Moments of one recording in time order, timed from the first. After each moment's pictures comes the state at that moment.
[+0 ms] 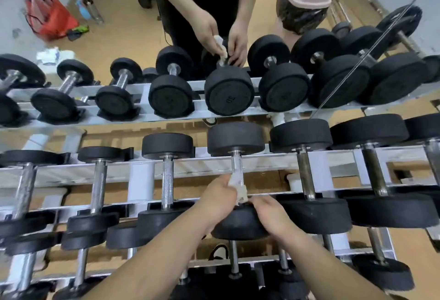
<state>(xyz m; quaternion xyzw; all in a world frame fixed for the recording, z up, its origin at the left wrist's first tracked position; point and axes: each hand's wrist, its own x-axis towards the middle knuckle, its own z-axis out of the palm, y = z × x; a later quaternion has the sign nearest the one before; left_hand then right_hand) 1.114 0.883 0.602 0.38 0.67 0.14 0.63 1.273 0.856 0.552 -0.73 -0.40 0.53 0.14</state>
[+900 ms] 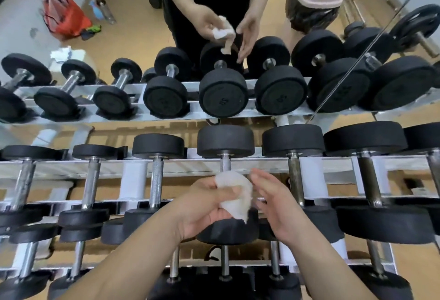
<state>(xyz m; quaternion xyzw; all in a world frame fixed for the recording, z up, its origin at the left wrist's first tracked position) 1.126 0.880 0.648 0.18 0.52 0.28 0.79 1.317 0.879 0.616 -0.56 -0.24 0.71 0.35</state>
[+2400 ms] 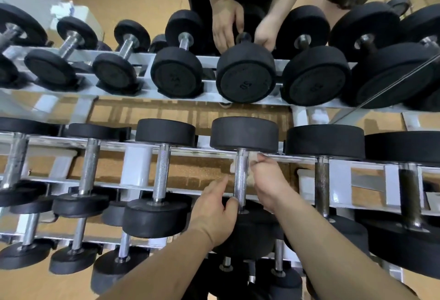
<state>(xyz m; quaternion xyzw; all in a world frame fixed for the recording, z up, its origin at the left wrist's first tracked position) 1.120 0.870 0.528 0.53 0.71 0.13 0.44 1.251 0.963 0.549 -0.66 -0.27 0.66 0.25</state>
